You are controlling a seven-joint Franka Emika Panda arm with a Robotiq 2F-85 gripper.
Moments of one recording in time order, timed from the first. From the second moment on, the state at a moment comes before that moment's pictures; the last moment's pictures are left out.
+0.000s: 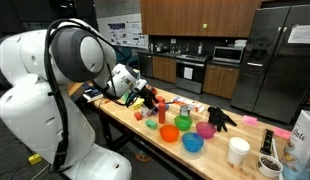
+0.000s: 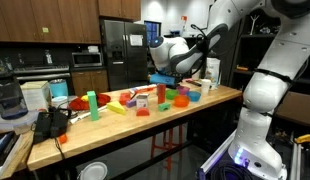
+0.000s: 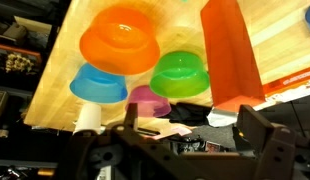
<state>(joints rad) 0.12 -0.24 0.23 -2.45 -0.82 2.13 1.97</state>
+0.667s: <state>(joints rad) 0.12 -0.24 0.23 -2.45 -0.79 2.14 2.03</state>
